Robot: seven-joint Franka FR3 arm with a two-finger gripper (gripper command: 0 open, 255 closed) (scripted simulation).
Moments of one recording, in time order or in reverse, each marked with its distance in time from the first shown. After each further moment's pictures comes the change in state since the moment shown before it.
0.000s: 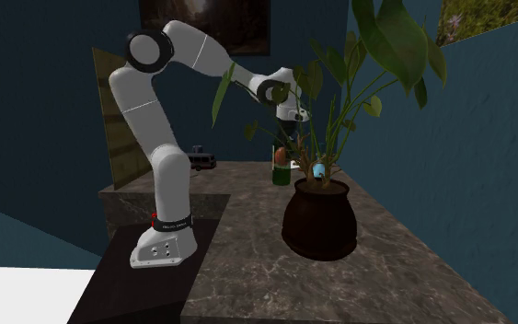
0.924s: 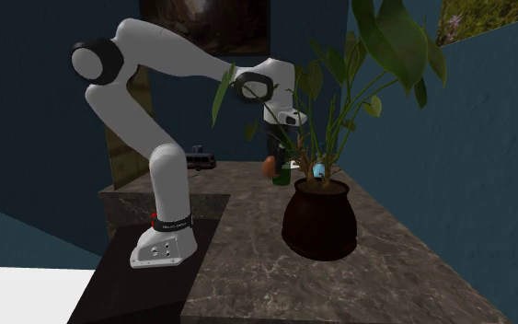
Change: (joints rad) arm -0.184 -0.290 -0.196 -0.190 -0.166 -0.139 -0.245
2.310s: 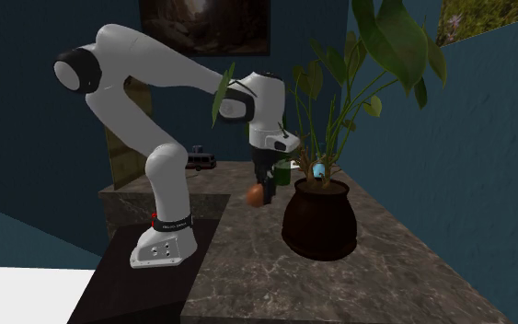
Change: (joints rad) arm -0.153 -0.049 -0.228 -0.104 -0.177 0.035 -0.244
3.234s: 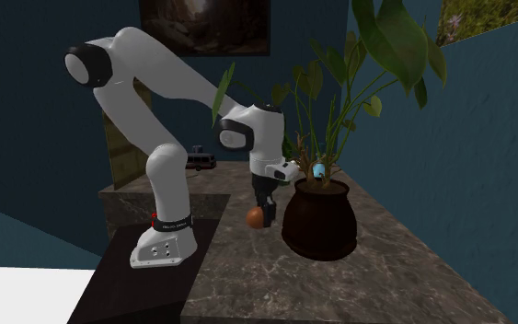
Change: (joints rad) arm 0.023 0.123 -0.082 -0.116 -0.010 0.235 -0.048
